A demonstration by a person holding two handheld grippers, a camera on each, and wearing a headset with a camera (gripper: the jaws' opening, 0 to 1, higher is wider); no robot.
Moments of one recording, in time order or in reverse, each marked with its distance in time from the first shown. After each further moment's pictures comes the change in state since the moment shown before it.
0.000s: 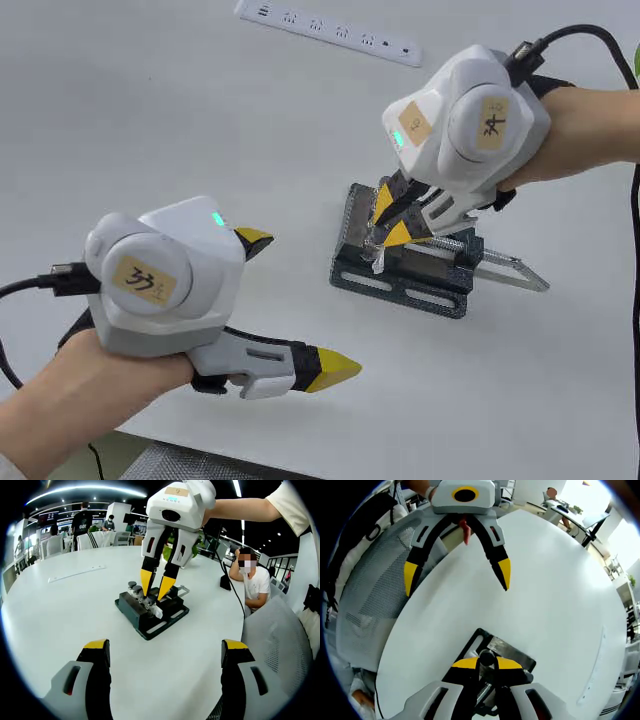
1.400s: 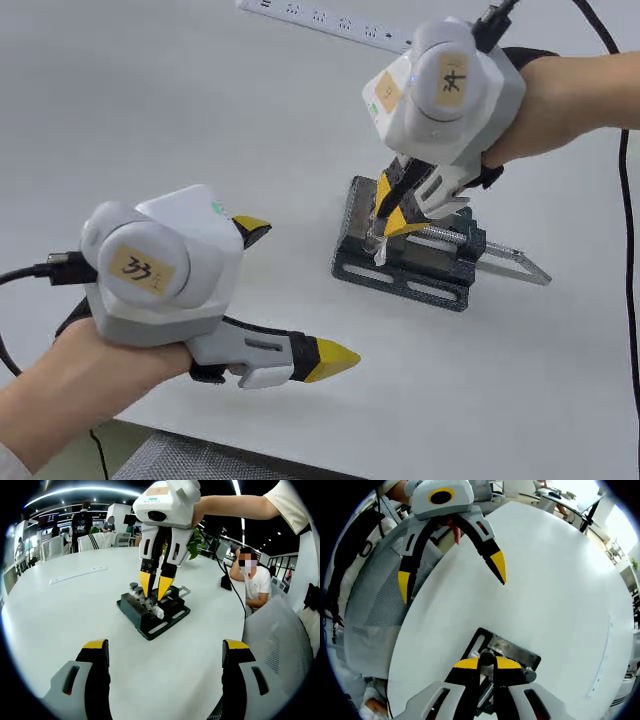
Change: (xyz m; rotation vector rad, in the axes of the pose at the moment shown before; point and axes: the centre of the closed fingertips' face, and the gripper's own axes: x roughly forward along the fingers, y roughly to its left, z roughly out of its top) left arm -0.003 -0.001 0.003 0.011 -0.007 0.007; right arm -0.001 0.002 0.000 0.097 0.024 0.063
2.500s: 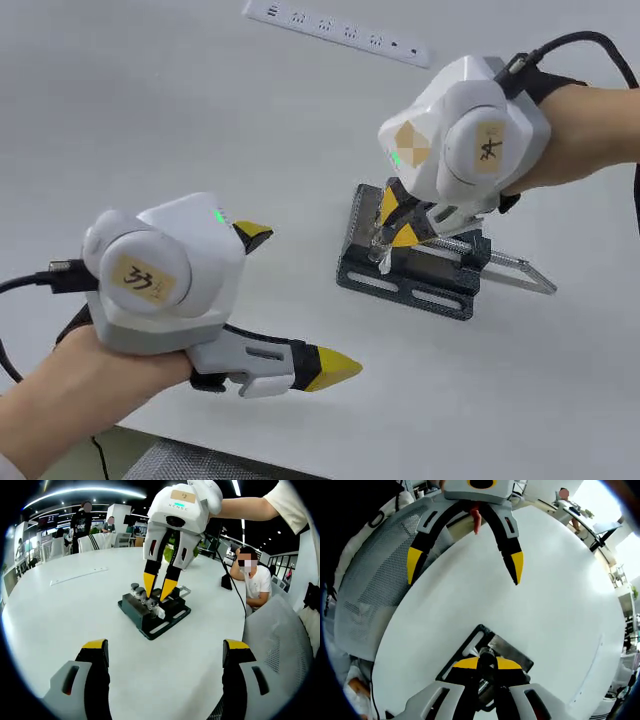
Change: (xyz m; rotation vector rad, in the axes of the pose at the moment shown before) left arm -0.003 0.003 0.000 0.010 0.001 0.002; right arm 0.000 0.000 0.001 -0.174 0.059 -0.068
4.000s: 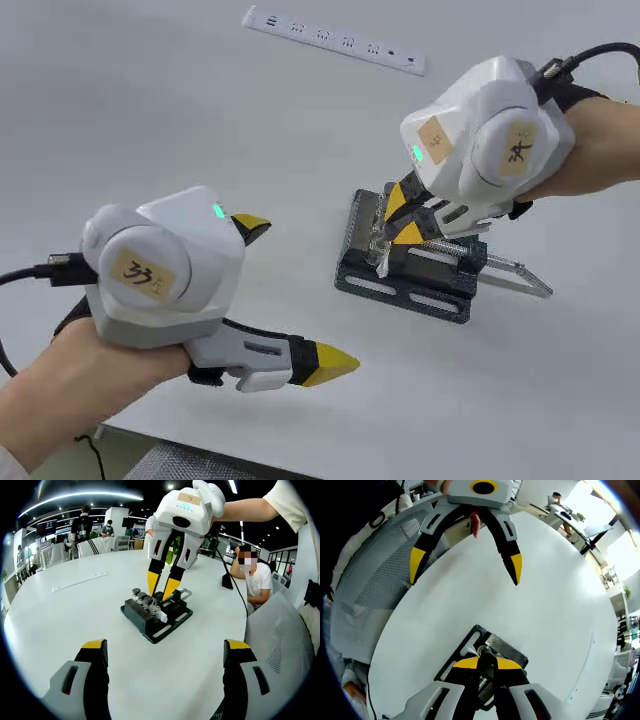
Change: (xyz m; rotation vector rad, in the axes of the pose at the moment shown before) left arm -0.003 -0.002 0.013 0.043 -0.008 0.012; right arm -0.009 0.000 -0.003 -0.001 -0.041 -0.076
